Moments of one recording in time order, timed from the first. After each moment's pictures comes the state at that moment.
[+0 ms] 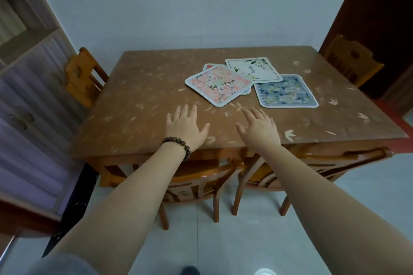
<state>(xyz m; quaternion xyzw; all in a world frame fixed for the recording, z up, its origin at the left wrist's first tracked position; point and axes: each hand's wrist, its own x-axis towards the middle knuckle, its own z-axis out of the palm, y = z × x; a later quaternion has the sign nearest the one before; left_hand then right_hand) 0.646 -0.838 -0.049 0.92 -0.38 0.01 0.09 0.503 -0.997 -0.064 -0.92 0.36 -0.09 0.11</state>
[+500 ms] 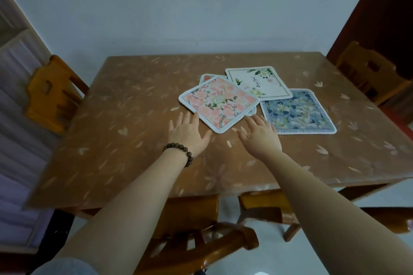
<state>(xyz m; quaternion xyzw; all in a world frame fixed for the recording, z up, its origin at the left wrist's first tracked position) 0.785 -0.967 -0.082 0.92 -0.39 -0.03 0.09 0.634 -1.118 -0.084 -0.92 0.37 -0.07 0.12</state>
